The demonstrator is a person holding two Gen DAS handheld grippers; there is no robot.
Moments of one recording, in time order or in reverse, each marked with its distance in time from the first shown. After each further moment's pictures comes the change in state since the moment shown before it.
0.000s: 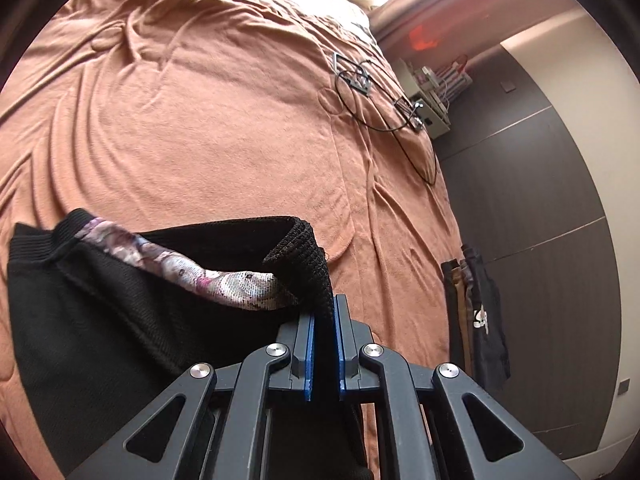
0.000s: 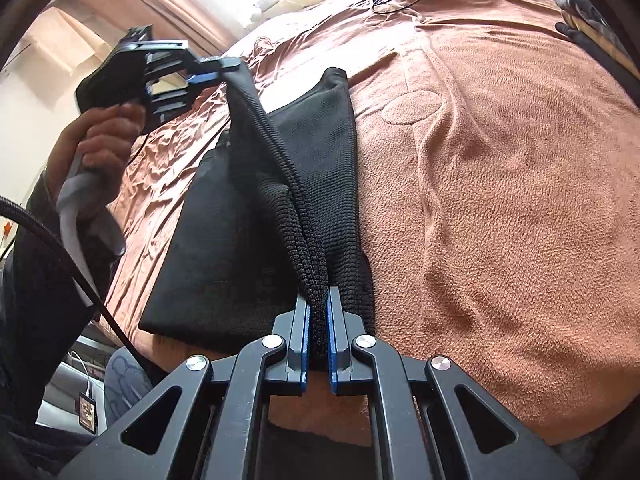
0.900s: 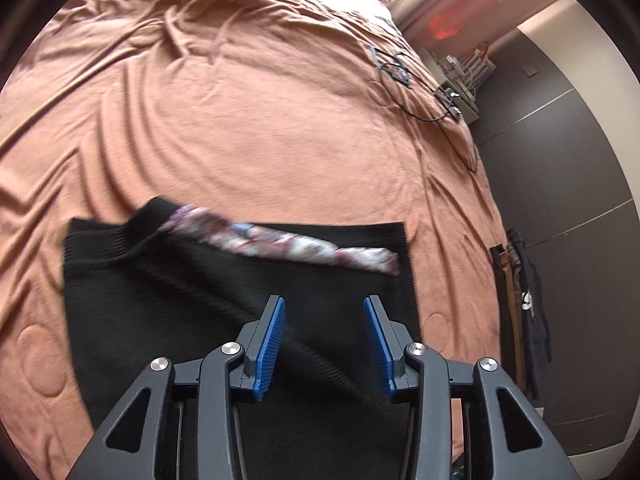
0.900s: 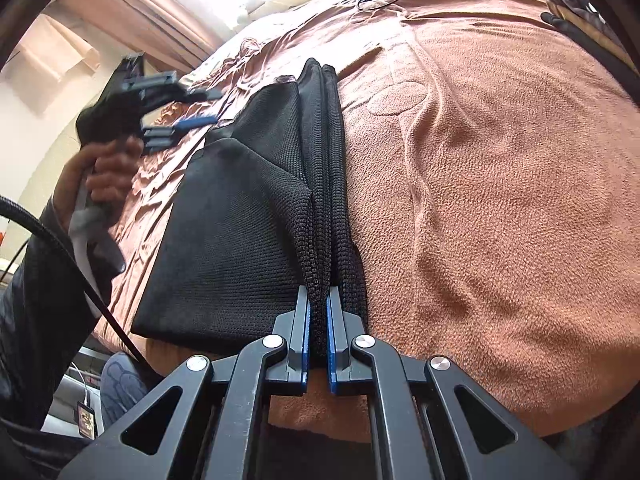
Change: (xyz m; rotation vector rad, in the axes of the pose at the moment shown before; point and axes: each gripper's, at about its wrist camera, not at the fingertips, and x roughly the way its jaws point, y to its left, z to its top) left arm -0.018 0.053 -0.018 0.034 0.008 0.146; right arm -0.001 0.003 -0.006 0.026 -0.003 -0.034
